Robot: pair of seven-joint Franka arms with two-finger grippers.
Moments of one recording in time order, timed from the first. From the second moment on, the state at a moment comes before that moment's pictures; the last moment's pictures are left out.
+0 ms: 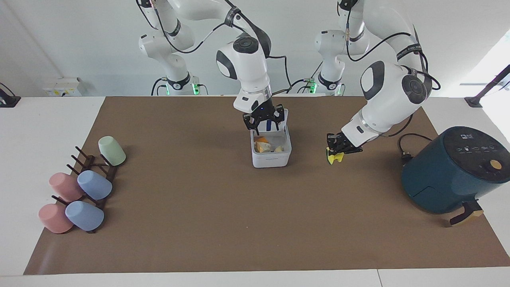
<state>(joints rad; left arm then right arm) -0.17 0.25 -0.16 -1.63 -0.30 1.82 -0.06 0.37 0.19 0.25 -1.84 0.07 2.24 0.52</state>
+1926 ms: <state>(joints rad) -0.19 0.11 -0.21 -1.68 -0.17 1.80 -0.33 -0.06 0.02 0.25 -1.53 -0.05 1.59 0.24</state>
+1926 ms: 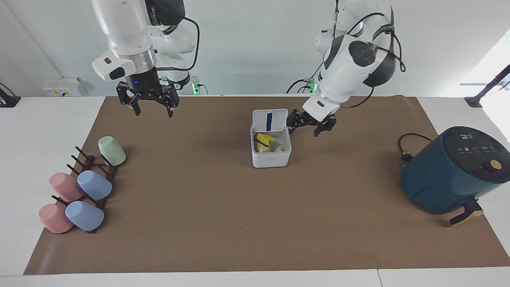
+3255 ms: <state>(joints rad) -0.07 -0.09 -0.07 -1.64 -0.05 1.52 -0.06 -0.01 0.02 0.09 -1.51 -0.03 1.49 0.20</state>
